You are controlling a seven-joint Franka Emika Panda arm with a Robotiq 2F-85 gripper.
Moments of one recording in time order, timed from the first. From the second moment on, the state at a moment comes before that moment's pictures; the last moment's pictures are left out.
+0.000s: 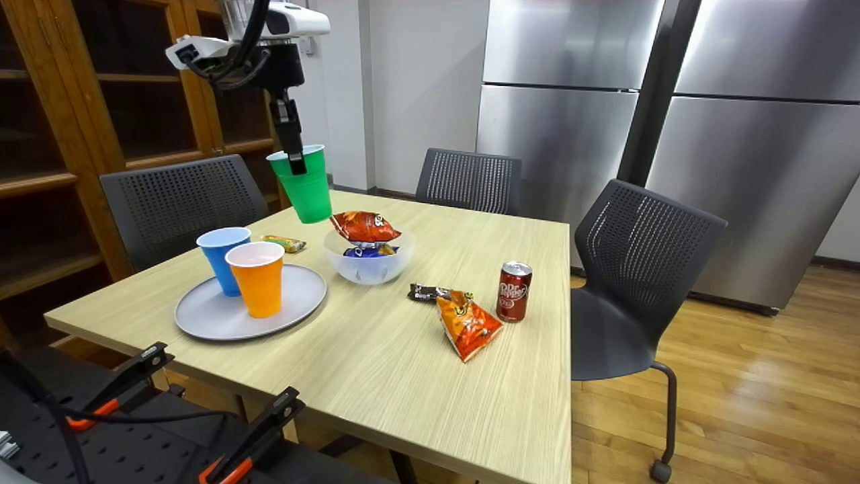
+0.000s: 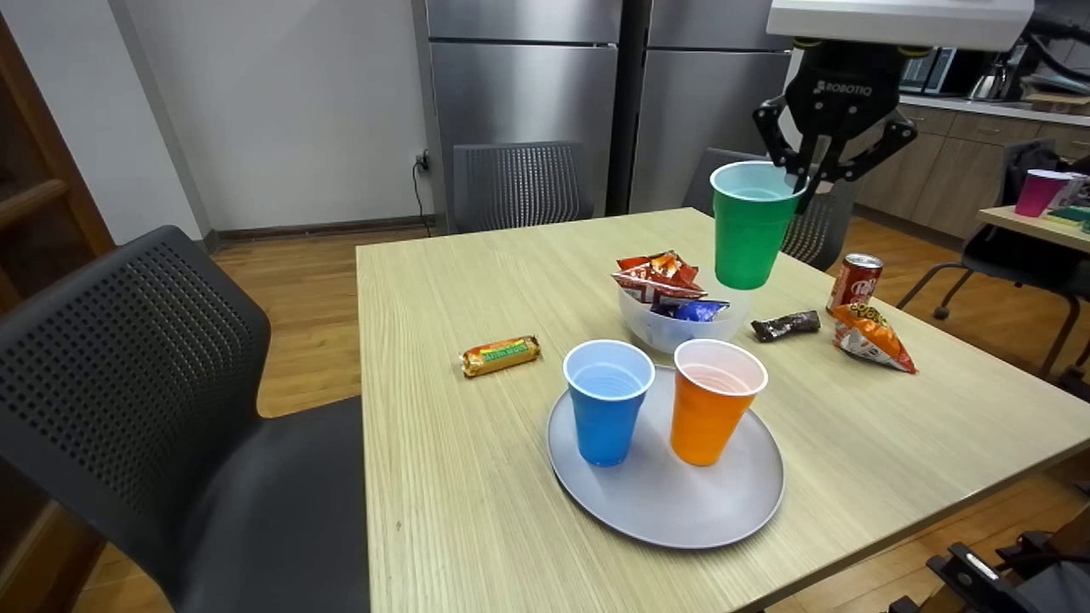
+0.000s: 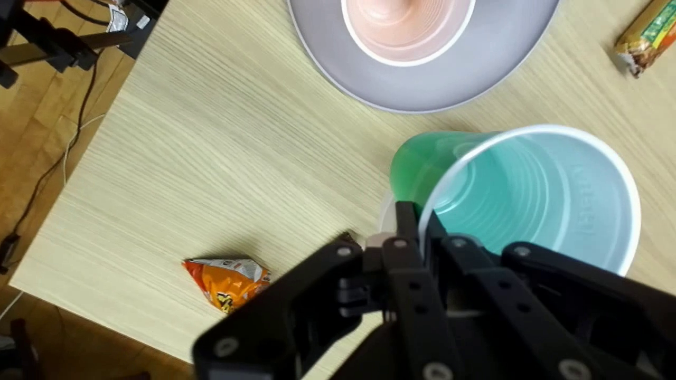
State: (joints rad) arm 0.03 -0.18 0.08 -2.55 -0.12 2.48 1.02
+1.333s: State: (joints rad) arm 0.18 0.26 0.11 -2.02 -0.17 2.14 0.74
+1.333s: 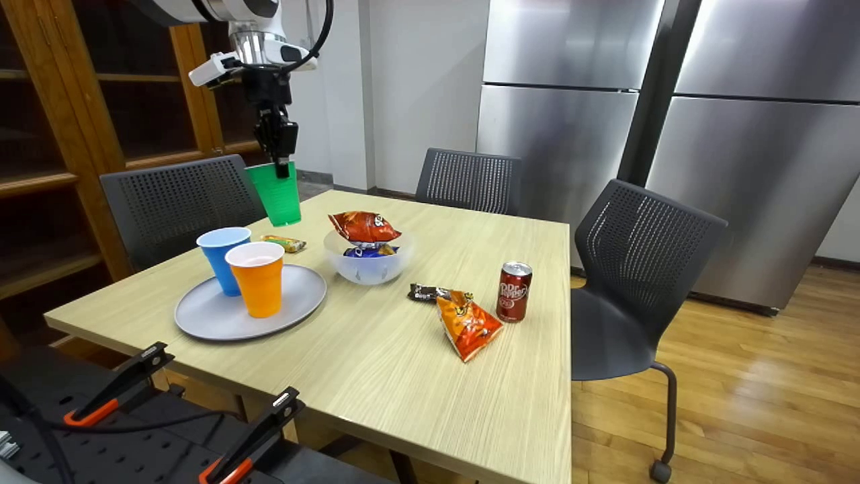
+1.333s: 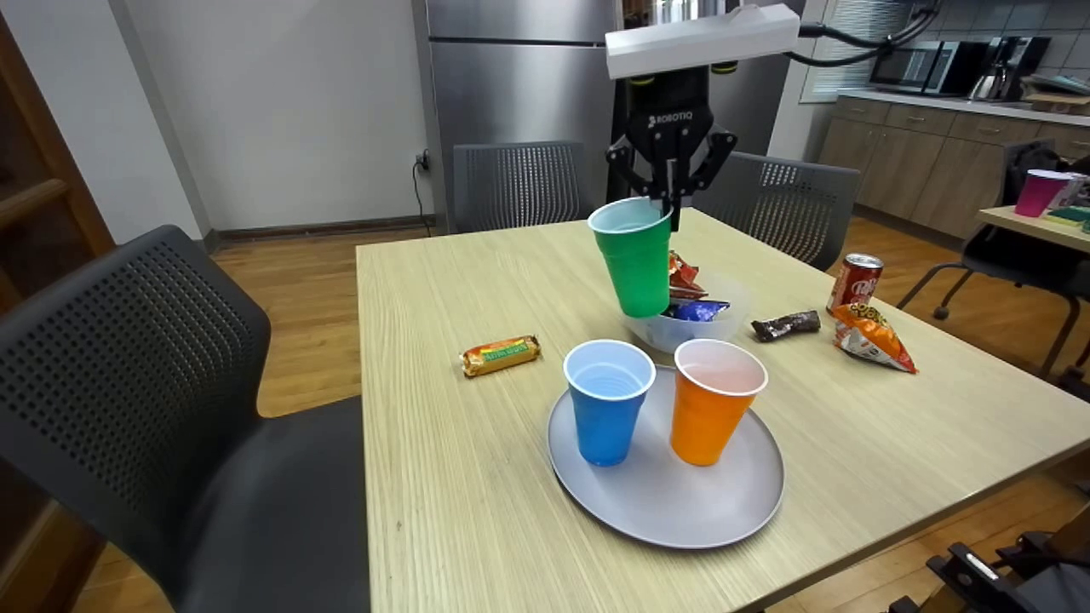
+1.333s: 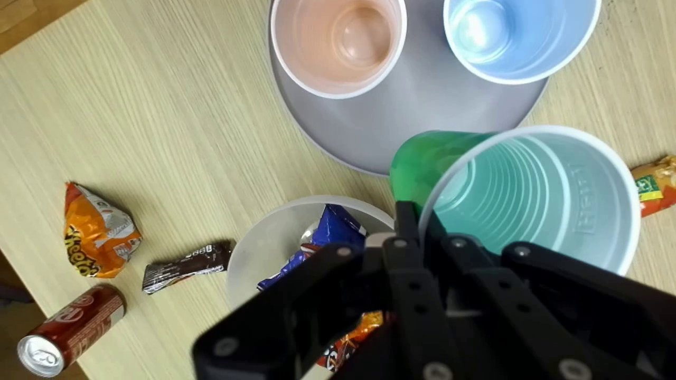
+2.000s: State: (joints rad) arm 0.18 0.41 0.08 -1.90 -0.18 2.09 0.67
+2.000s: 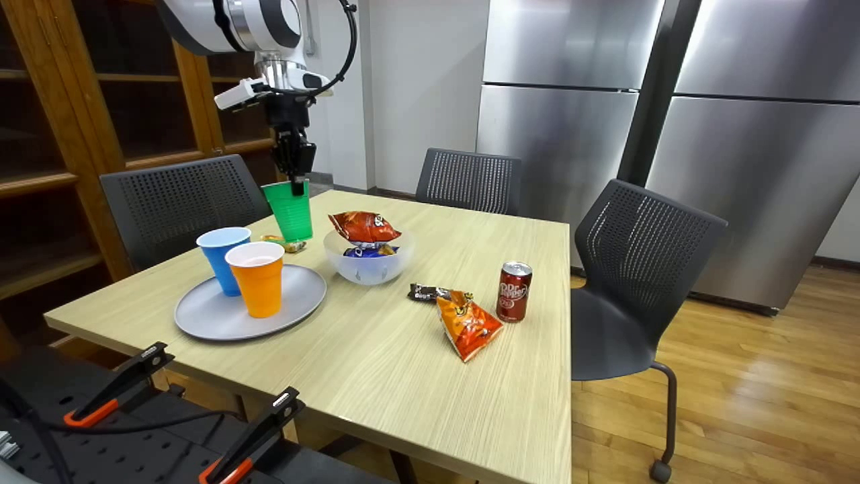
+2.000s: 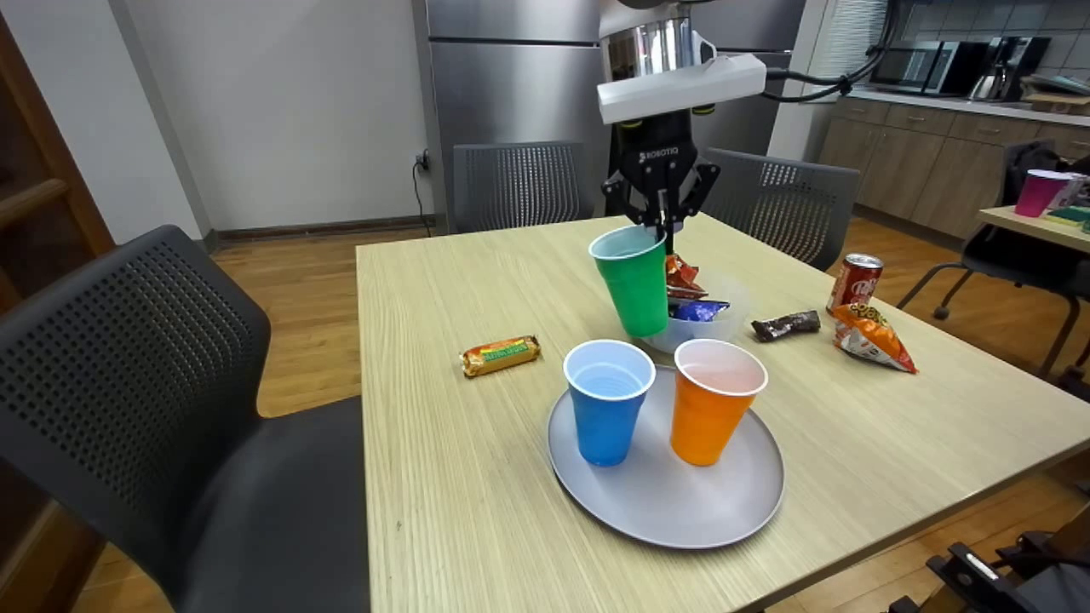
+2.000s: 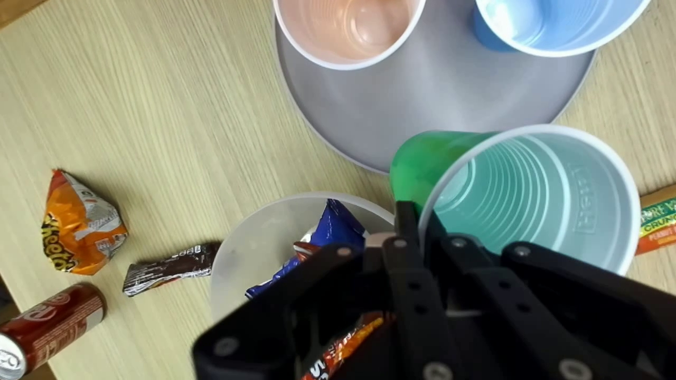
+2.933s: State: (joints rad) arm 0.18 0.47 0.06 -1.88 -0.07 2.08 0.56
